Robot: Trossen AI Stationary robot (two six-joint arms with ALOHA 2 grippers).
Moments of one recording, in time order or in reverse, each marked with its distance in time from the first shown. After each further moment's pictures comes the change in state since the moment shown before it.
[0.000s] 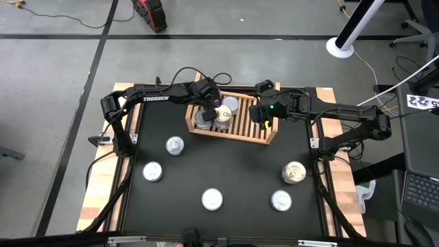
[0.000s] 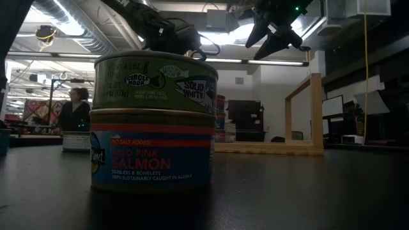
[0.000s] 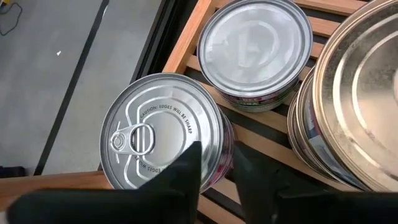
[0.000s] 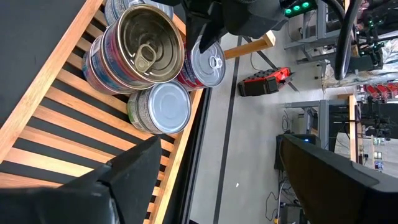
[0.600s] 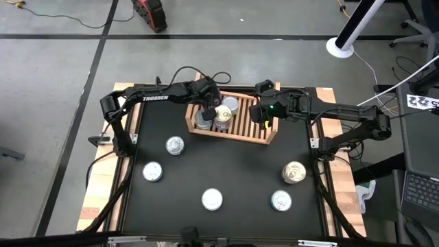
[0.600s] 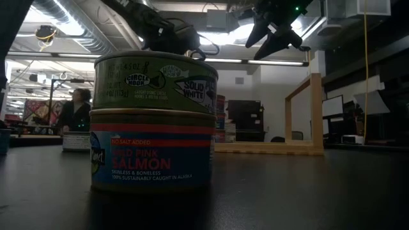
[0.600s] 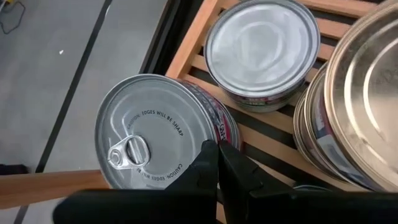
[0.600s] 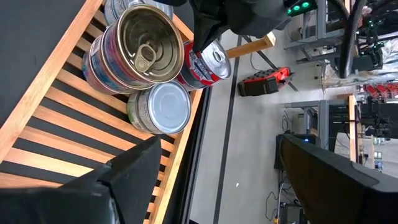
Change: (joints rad) left arm 0.011 -0.006 0.000 0.000 -0.001 0.000; right arm 0.000 0.000 0.000 0.000 0.000 0.000
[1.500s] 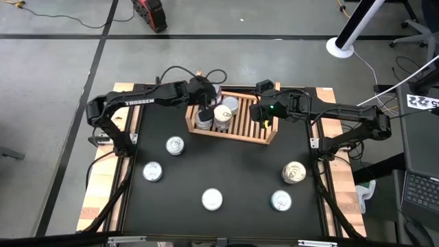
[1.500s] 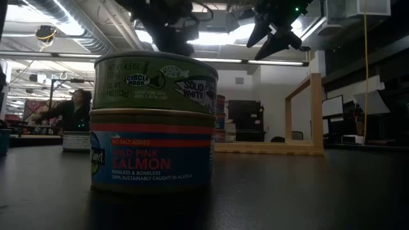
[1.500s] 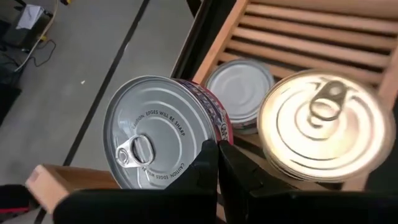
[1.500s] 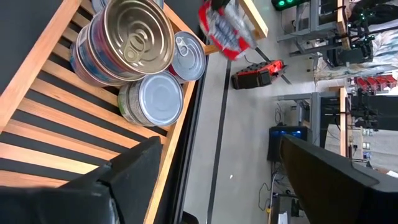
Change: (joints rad) left arm -0.086 -0.187 0.000 -0.053 -0.065 -0.034; right arm 0.000 0.000 0.000 0.000 0.045 -0.004
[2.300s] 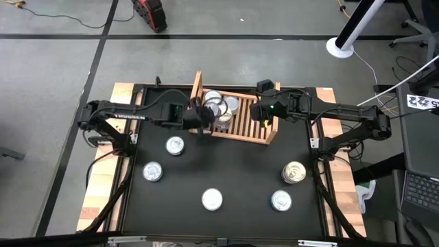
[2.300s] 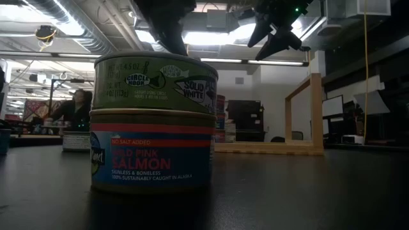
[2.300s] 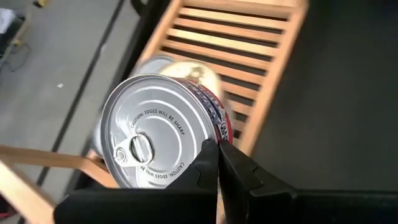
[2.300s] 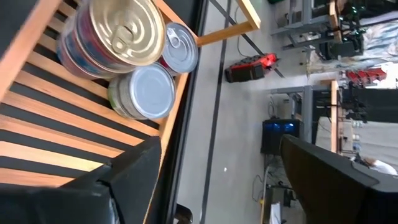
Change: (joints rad) left arm -0.326 -0.082 0.000 -0.179 -0.143 -0.246; right arm 0.000 -0.001 0.000 0.000 0.042 -0.004
